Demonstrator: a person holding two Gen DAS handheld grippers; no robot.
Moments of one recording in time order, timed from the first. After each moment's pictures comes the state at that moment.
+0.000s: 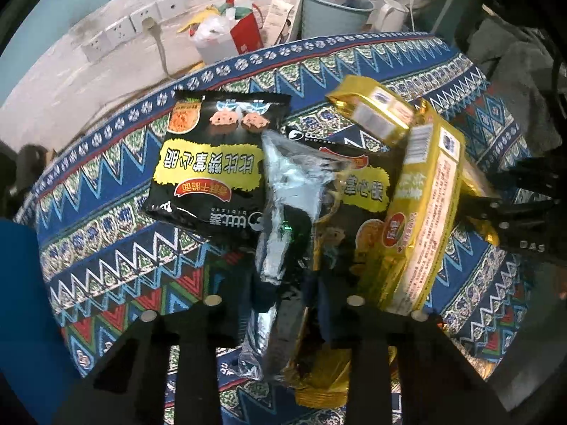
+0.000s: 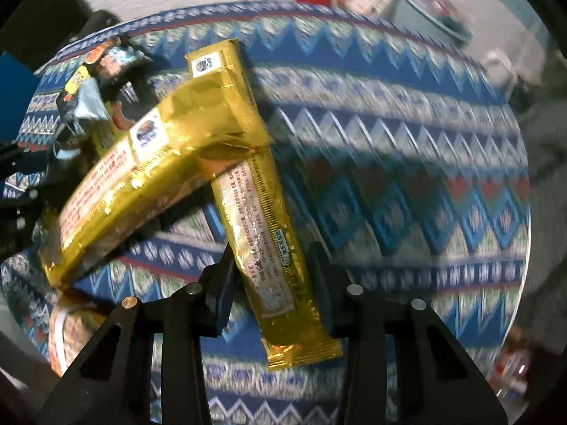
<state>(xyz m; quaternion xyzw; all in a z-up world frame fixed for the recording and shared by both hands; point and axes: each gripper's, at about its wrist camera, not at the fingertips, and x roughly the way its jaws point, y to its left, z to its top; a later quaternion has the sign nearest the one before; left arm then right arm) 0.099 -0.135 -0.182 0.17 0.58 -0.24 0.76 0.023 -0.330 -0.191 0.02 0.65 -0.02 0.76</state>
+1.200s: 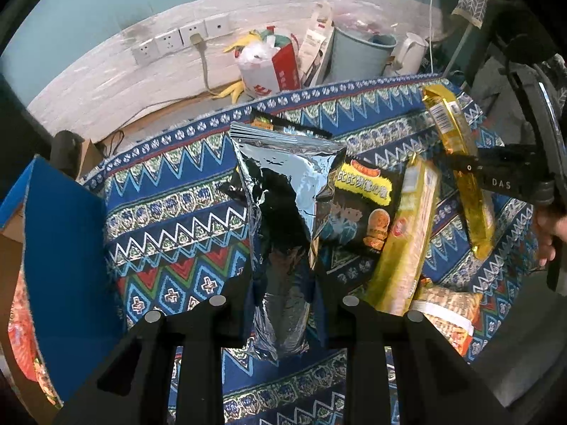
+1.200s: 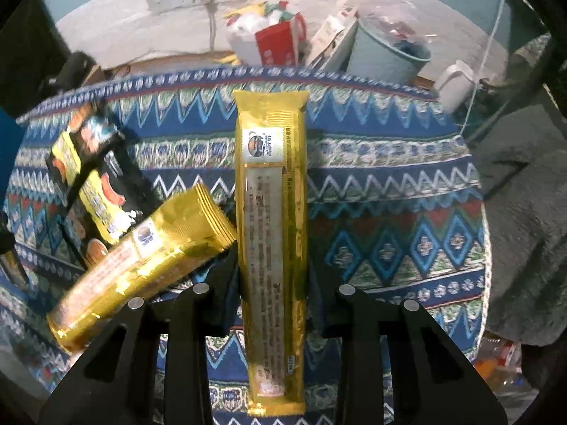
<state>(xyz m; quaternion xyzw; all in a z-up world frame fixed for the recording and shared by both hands) 0.073 -0.081 -0.122 0.13 0.55 -0.19 0.81 0.049 -0.331 -0.142 0.02 0.58 -0.08 0.81</state>
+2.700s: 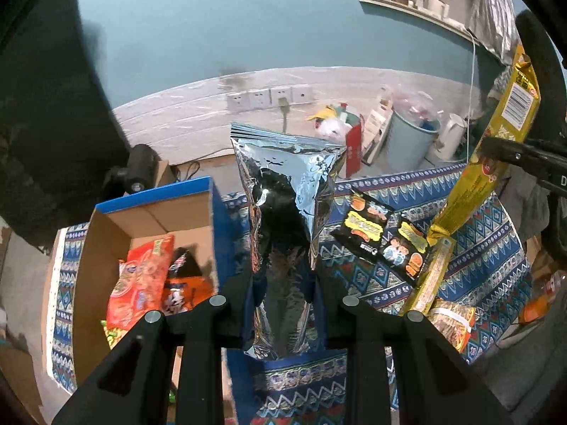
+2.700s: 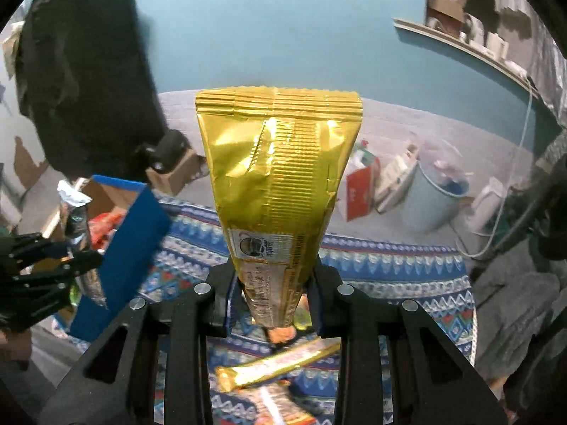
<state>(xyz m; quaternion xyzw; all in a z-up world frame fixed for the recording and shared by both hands) 0.036 0.035 -0.010 0.07 0.45 -0.09 0.89 0.038 -0.190 0.034 0.00 0.41 0.05 0.91</state>
